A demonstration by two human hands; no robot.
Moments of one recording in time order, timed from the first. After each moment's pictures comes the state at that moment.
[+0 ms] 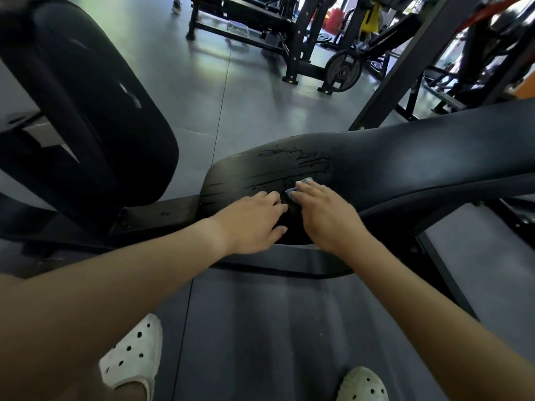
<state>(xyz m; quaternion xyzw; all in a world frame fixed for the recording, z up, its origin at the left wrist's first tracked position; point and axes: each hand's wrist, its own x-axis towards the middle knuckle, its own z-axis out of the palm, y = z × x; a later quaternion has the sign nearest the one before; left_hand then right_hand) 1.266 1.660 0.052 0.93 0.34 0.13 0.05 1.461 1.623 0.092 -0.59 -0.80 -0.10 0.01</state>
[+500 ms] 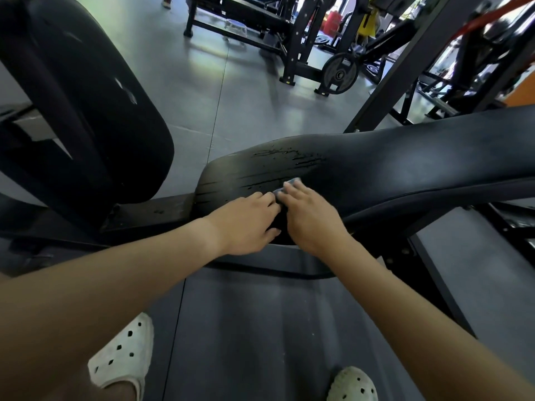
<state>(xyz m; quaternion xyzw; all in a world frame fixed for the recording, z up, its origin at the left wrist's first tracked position) 1.266 1.657 0.050 0.93 0.34 0.14 0.04 1.439 1.620 0.095 -0.61 -0.79 -0.05 0.00</state>
